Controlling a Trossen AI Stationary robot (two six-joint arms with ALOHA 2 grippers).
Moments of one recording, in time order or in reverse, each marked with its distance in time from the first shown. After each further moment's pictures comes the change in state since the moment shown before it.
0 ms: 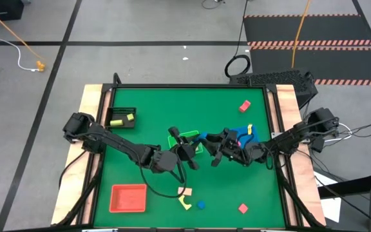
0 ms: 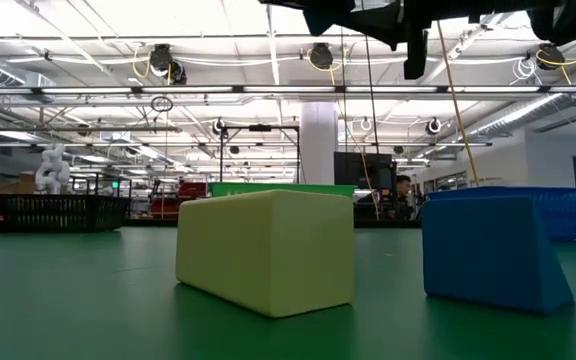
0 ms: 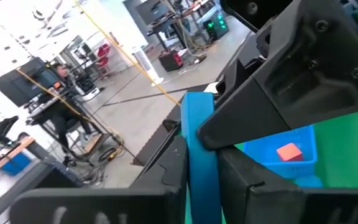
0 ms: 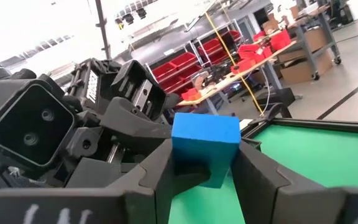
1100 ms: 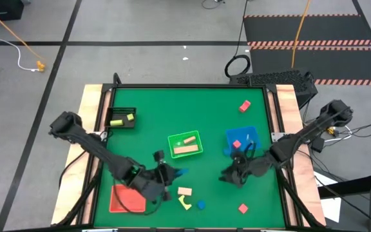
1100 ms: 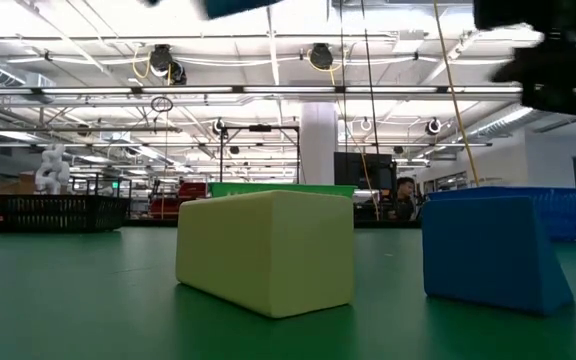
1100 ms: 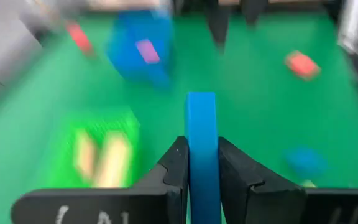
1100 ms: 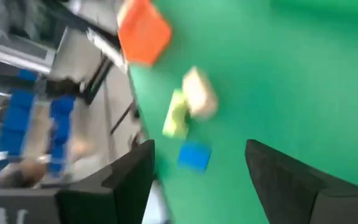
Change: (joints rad) left arm -0.249 -0.145 0.001 -0.707 0.307 -0.774; right arm 0.208 -0.332 0.000 -1.092 -0.511 0.849
